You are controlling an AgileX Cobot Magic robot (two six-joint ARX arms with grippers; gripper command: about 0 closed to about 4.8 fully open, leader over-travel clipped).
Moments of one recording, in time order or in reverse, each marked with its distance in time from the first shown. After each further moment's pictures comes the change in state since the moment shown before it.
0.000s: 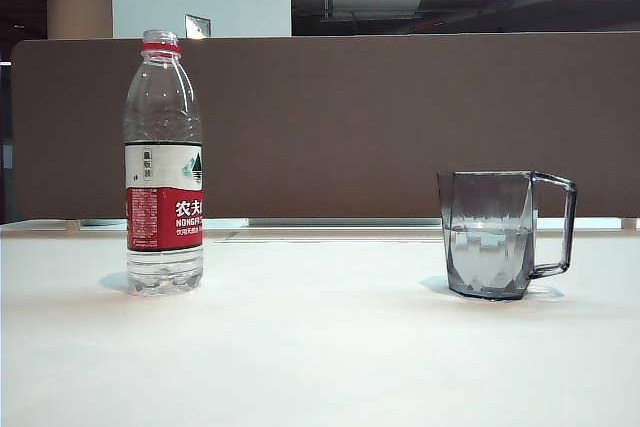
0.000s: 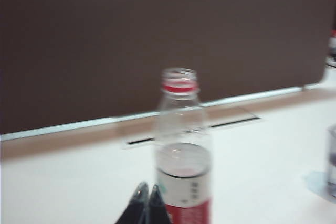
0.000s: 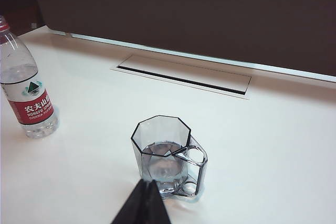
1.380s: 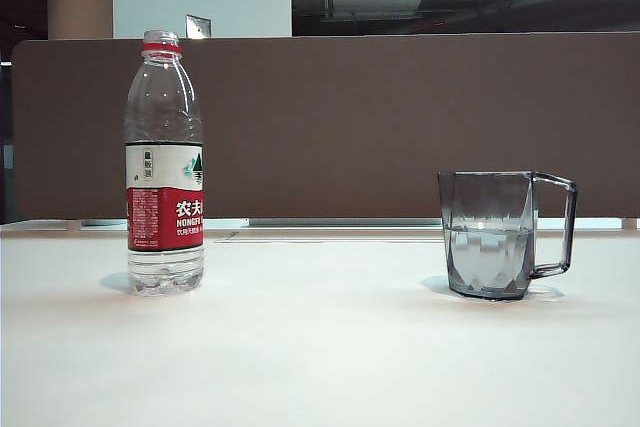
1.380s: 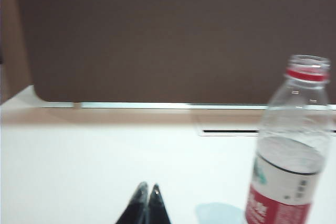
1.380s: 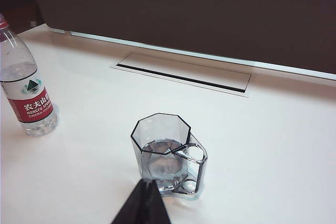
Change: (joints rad) left arm 0.285 -0.081 -0.050 -0.052 0.001 -0.081; right arm -0.001 -0.001 0.000 -0.008 0.001 0.000
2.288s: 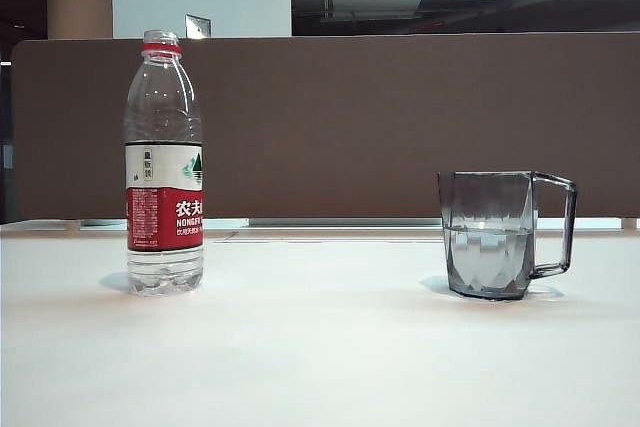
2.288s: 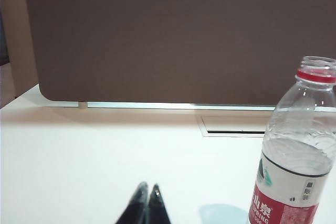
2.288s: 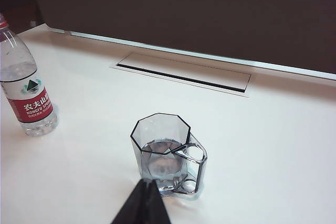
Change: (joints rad) left arm 0.014 0.000 0.000 0.000 0.000 -0.003; right arm 0.000 0.000 0.000 0.000 0.000 0.000
